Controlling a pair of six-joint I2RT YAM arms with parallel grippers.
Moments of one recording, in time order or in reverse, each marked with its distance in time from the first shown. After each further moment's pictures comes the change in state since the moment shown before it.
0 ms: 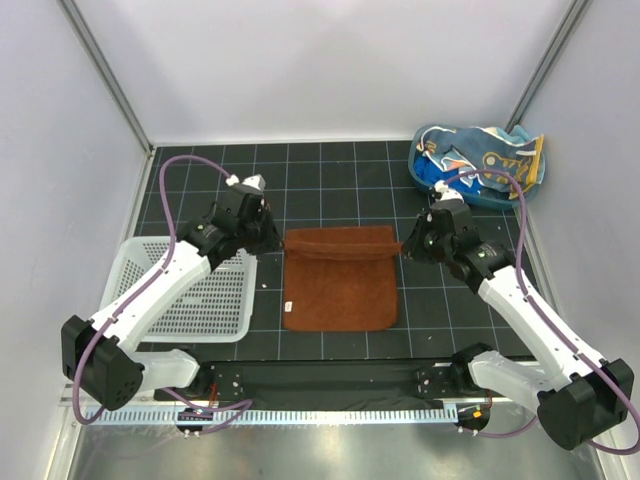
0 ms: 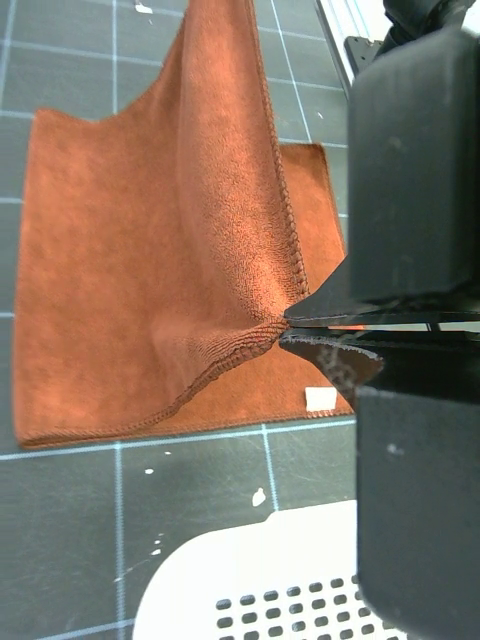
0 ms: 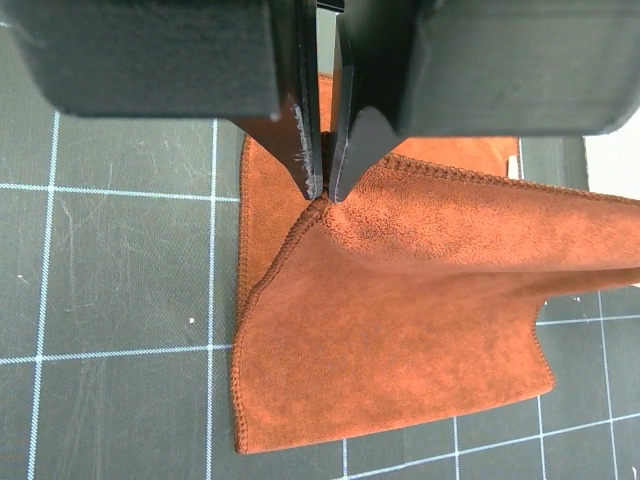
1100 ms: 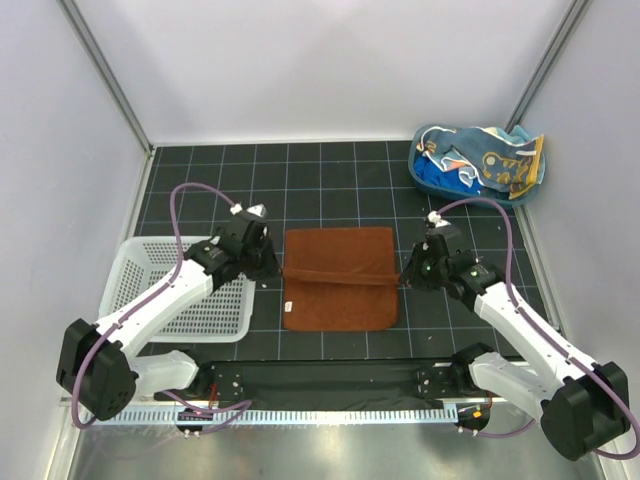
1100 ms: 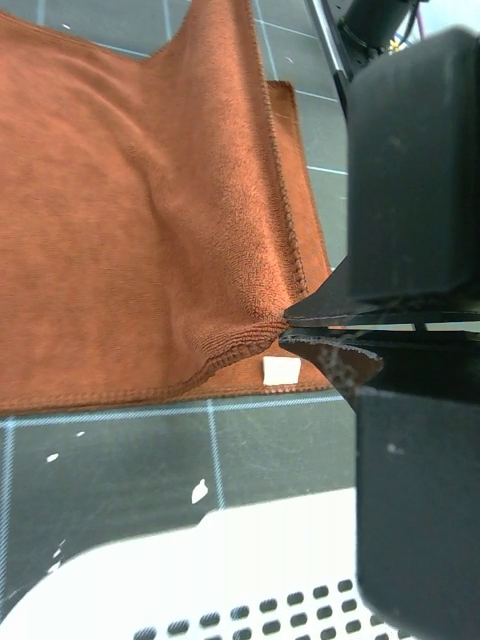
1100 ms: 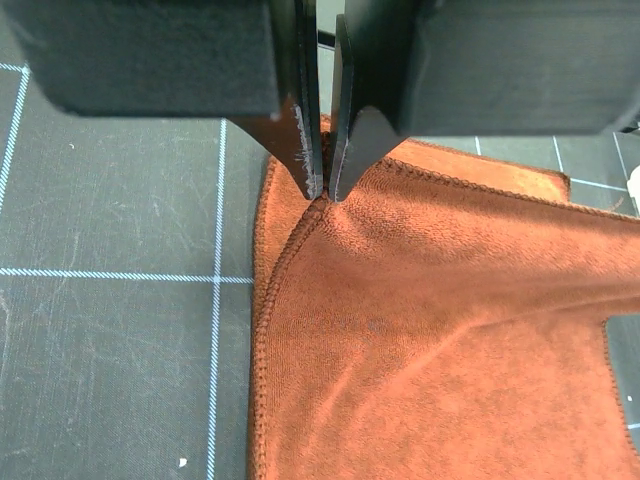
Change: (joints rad) left arm -0.023 -0.059 -0.210 0.061 0.018 -0.031; right arm 0.003 -0.061 -0.220 0.026 -0.097 0.037
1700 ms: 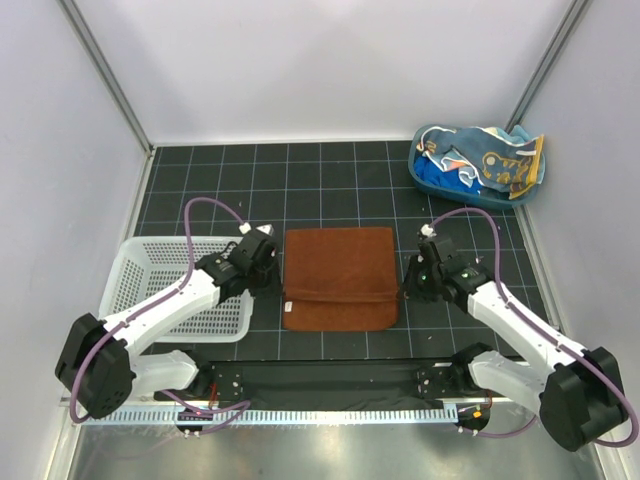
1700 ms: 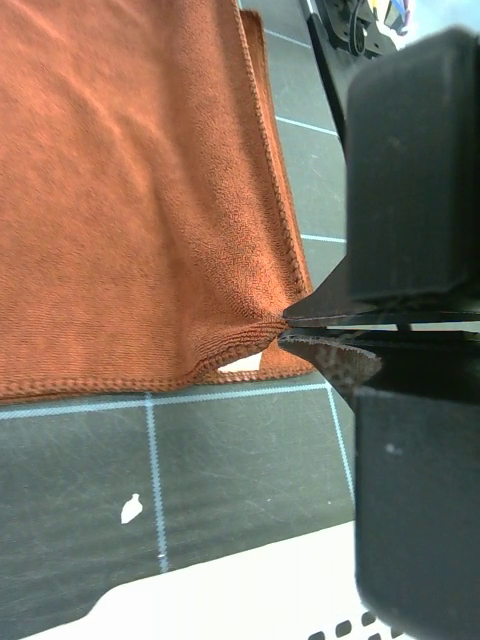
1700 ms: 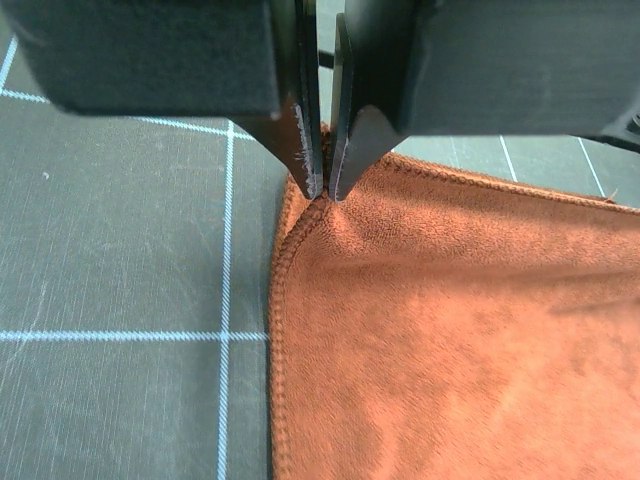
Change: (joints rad) left arm -0.097 0.001 -0.114 0.021 -0.024 -0.052; right arm 0.022 0.047 -0.076 -0.003 -0.037 0.028
